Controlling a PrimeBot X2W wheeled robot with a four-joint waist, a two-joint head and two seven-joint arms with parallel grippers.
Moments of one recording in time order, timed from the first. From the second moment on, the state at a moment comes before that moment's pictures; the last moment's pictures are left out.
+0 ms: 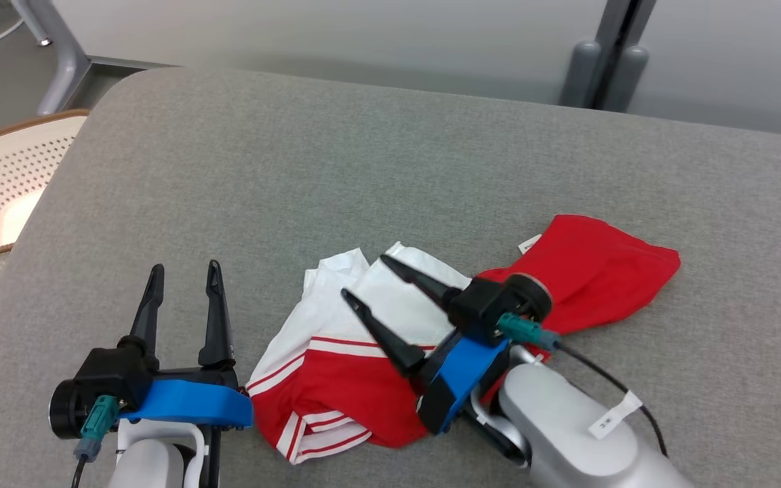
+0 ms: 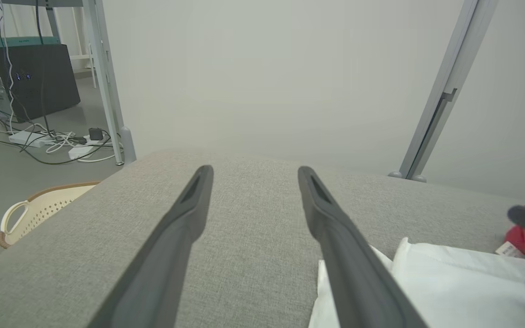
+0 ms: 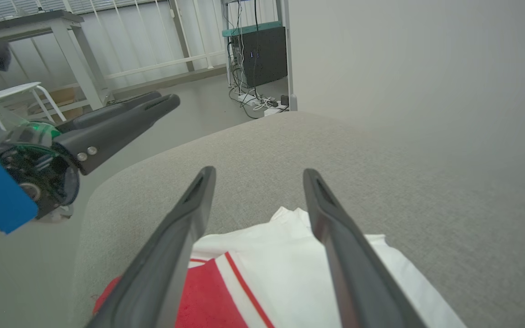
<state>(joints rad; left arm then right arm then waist) -0.17 0.05 -0.05 0.26 -0.20 -0.06 -0.26 -0.62 -0.05 0.82 0.59 0.44 0.13 -0.26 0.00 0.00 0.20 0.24</state>
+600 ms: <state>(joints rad) -0.12 0.05 0.00 0.23 -0.16 -0.08 -0.26 -0.31 -0.11 0.14 0.40 0.16 0.13 -0.26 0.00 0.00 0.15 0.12</state>
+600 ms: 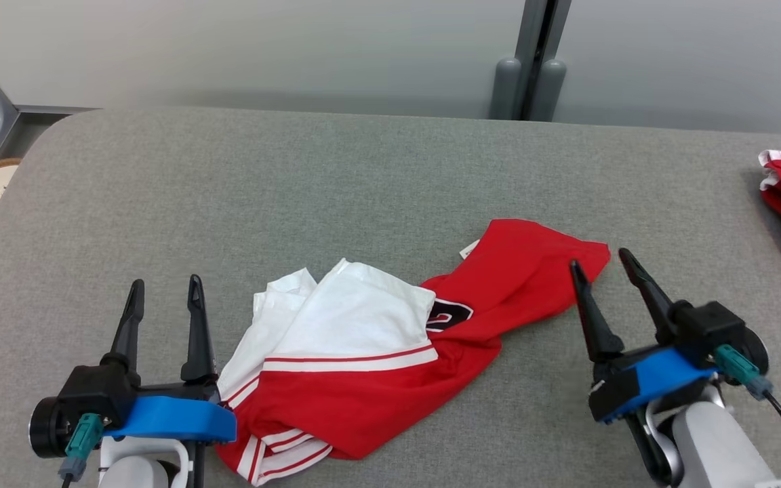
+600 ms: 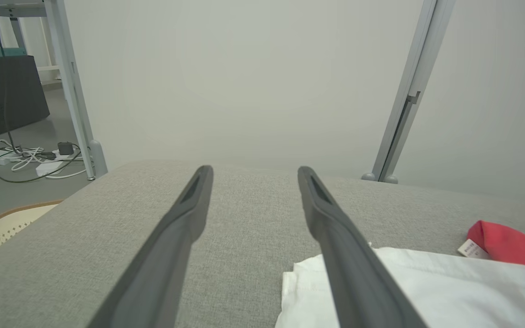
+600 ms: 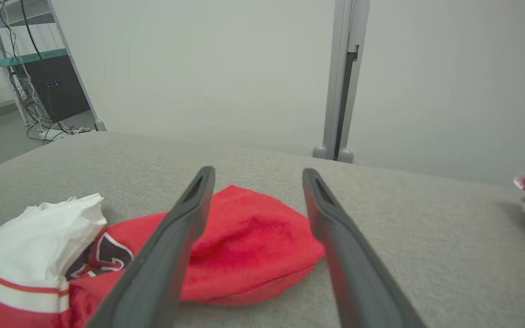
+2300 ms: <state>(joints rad) -0.20 0.05 -0.07 0.23 -0.20 -0.07 -0.26 -0.59 -0.12 -0.03 0.95 0.06 0.13 -0.24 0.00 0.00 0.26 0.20</state>
